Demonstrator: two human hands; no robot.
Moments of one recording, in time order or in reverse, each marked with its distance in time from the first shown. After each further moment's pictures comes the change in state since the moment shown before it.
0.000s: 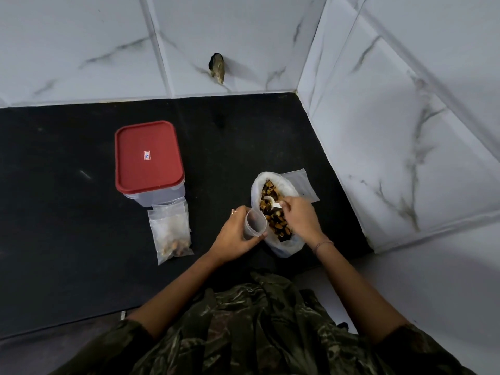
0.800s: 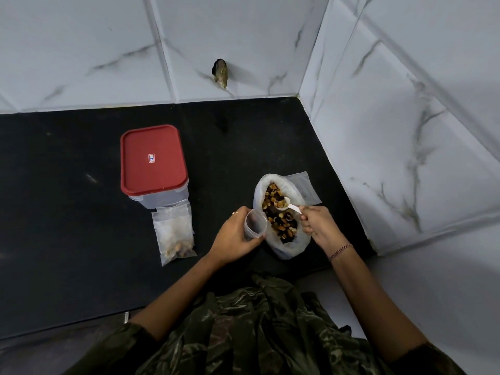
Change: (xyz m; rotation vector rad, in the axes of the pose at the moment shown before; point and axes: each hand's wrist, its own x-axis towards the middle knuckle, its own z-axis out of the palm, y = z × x) left_hand -0.003 0.007 -0.008 0.082 0.021 0.024; right_hand -0.007 0.015 -0.016 0.983 -0.035 0.490
